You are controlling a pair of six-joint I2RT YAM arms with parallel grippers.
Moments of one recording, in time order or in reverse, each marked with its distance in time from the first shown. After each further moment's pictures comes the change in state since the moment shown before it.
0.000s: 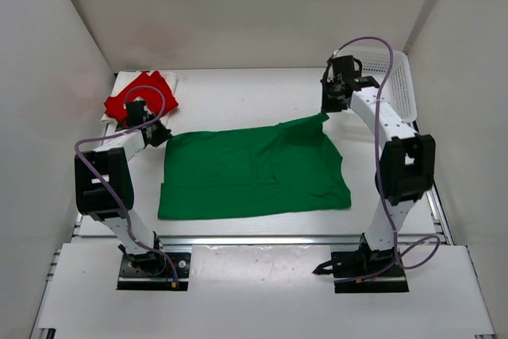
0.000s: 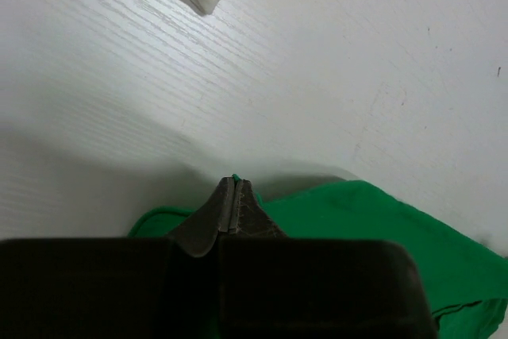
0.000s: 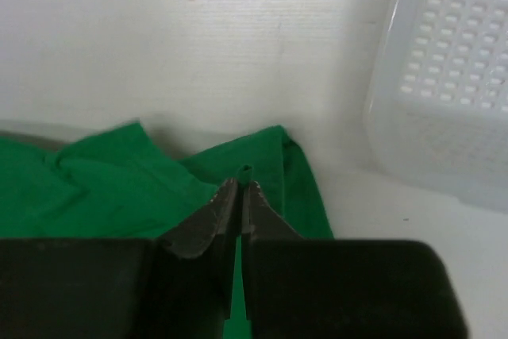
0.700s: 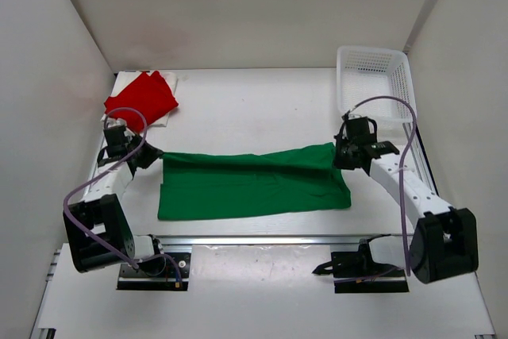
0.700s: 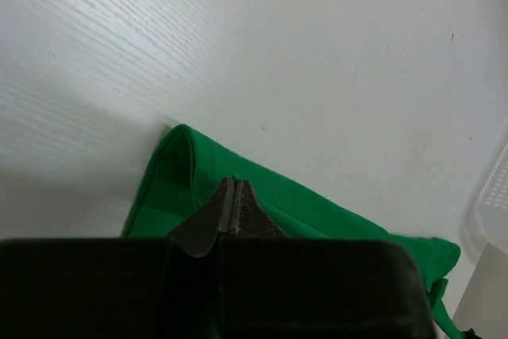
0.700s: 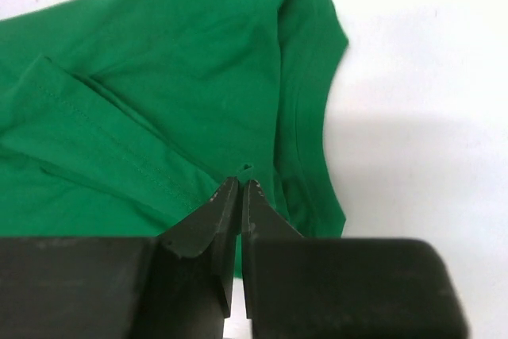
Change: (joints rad) left arm 0.150 -0.386 -0.307 -0.023 0.145 -0.038; right arm 0.029 -0.649 -0.824 0.120 0.020 0.095
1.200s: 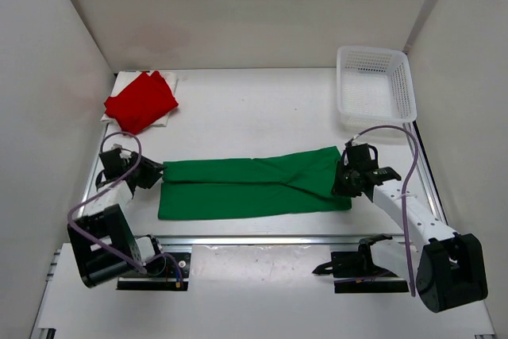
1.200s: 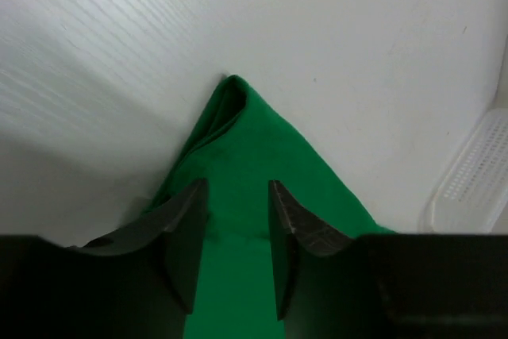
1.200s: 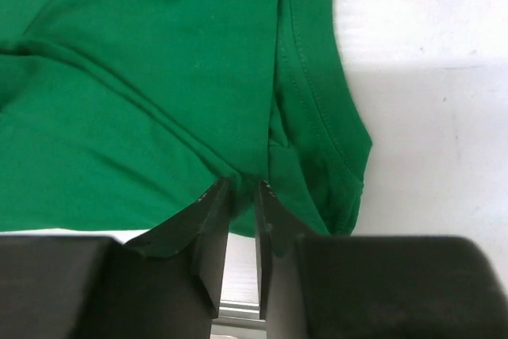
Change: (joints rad) left arm 0.114 -0.079 -0.222 0.052 0.132 -0.093; right arm 0.021 -0.206 -0.289 -0.008 -0.035 0.125
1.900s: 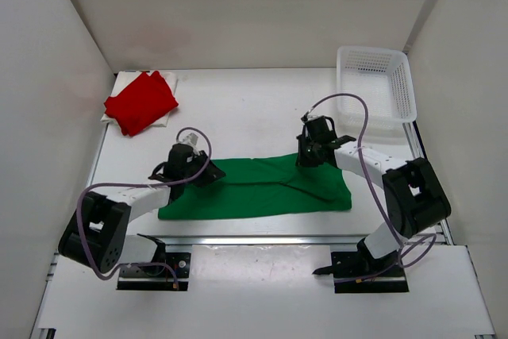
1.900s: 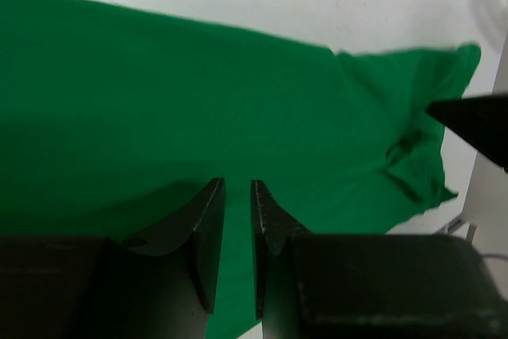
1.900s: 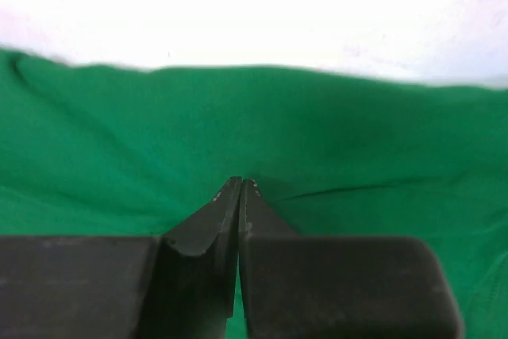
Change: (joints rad) left arm -0.700 0.072 -0.020 0.272 -0.163 -0.069; right arm 0.208 0.510 0.337 0.287 -0.052 -0.017
